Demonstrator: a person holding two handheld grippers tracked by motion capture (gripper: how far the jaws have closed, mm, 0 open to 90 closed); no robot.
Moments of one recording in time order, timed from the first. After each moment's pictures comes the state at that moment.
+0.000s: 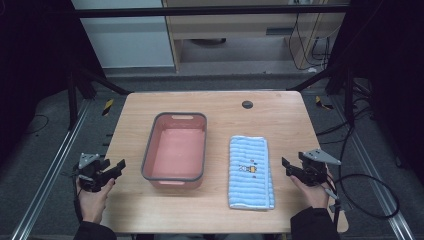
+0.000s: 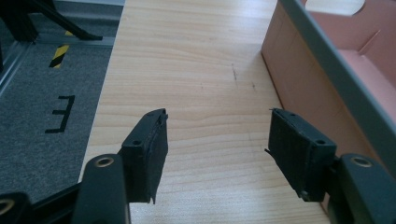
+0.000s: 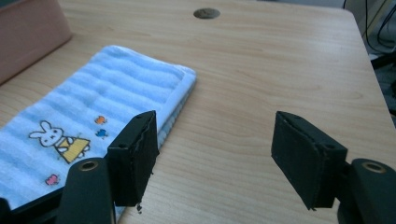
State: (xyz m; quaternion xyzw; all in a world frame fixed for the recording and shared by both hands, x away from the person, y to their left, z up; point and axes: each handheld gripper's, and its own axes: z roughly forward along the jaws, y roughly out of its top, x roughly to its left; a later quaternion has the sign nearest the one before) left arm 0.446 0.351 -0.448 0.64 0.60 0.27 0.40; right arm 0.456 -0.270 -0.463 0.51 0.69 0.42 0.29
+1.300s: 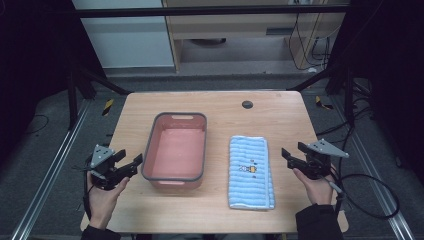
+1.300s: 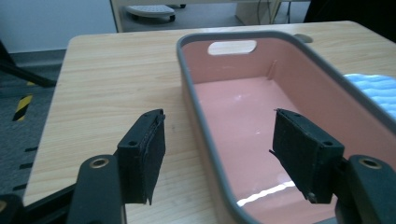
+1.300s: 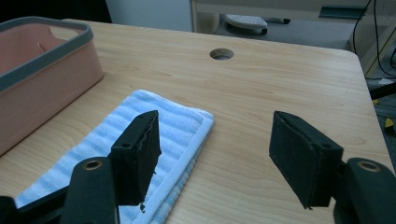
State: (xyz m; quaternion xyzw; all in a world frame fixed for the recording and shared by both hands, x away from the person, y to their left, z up) left arm 0.431 0.287 -0.393 0.68 0.51 0.28 0.44; right arm 0.456 -0.266 -0.422 0.49 0.68 0.46 0.29
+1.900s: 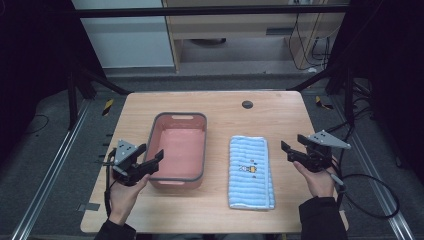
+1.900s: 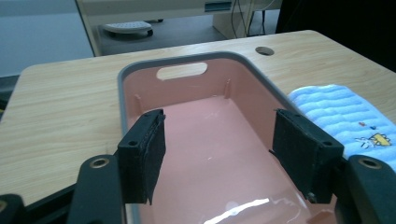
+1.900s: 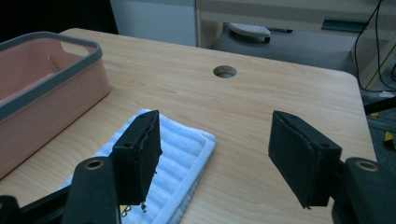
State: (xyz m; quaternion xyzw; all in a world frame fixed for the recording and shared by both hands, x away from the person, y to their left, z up) left arm 0.436 0.226 -0.381 0.70 0.47 0.28 0.46; right arm 0.465 -0.261 -0.395 0.47 0.69 0.46 0.30
